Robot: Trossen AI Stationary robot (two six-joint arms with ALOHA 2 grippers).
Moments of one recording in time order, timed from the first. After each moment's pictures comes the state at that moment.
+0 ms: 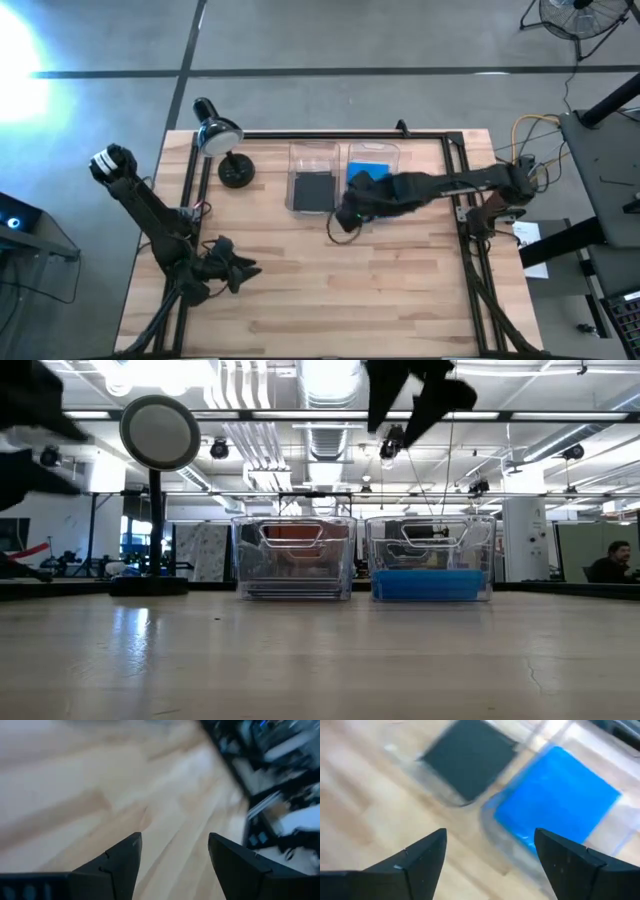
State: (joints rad) left arm -0.95 1.11 0.47 -0.18 -0.89 -1.67; right arm 0.12 1.69 1.60 -1.12 0.42 0.98
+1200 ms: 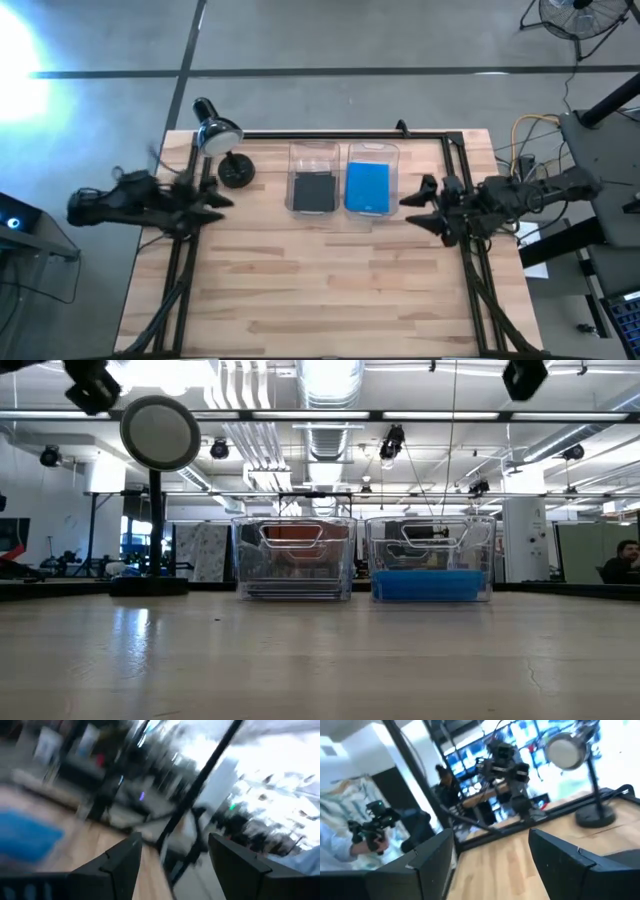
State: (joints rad) left arm -0.07 0.21 0.46 -0.15 0.12 -0.57; right arm 0.27 0.59 0.54 0.11 0.16 0.46
